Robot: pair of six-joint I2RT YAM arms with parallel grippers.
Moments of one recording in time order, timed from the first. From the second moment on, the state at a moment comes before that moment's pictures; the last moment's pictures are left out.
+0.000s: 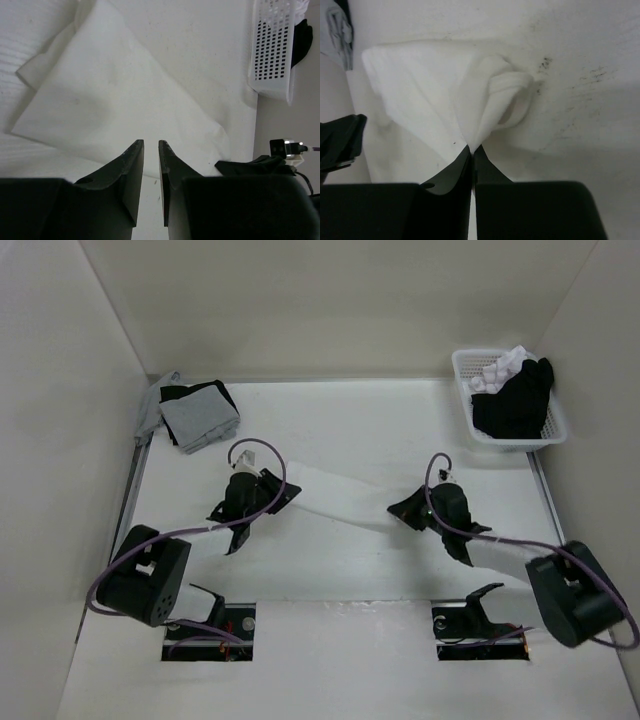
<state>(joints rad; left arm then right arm) -0.38 1.40 0.39 0.58 0.14 -1.00 0.40 1.34 0.30 0.47 -0.15 1.01</state>
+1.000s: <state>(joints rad) -0.21 0.96 0.26 0.49 0.29 -1.02 0.82 1.98 1.60 -0.43 0.16 0.56</state>
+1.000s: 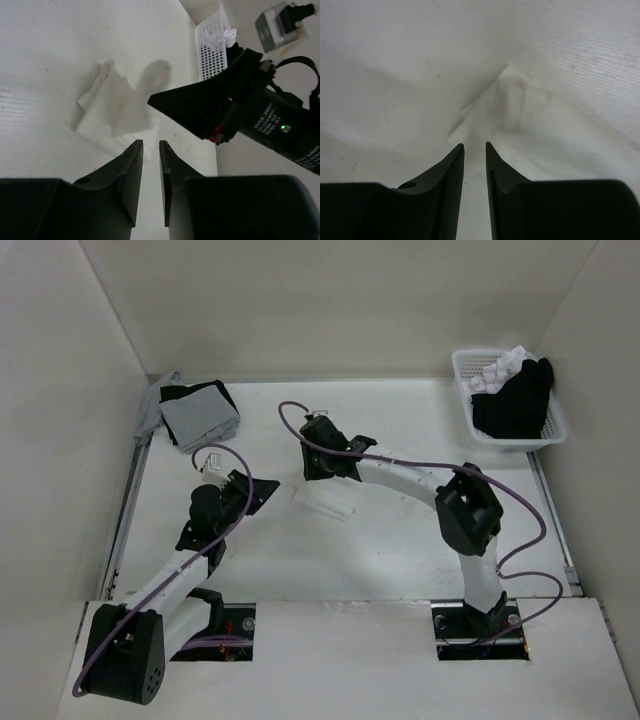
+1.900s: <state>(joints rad) -0.43 1.65 0.46 0.73 0.10 -1.06 0.65 1.99 1.24 0.12 -0.16 0.73</state>
